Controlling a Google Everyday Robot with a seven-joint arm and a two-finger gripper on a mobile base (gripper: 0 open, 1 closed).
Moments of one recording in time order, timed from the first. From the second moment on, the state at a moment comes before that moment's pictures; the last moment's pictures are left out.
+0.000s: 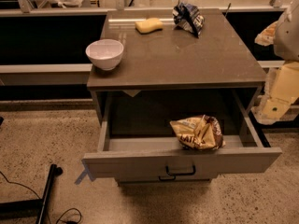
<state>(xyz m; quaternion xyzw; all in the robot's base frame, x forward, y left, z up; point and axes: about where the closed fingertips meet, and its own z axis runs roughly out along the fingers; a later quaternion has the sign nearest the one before) 0.438 -0.217 0.976 -0.60 0.78 -0.03 0.16</state>
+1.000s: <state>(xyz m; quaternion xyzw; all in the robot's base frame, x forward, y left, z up) 0.469 -0.198 0.850 -0.57 0.80 0.03 0.16</state>
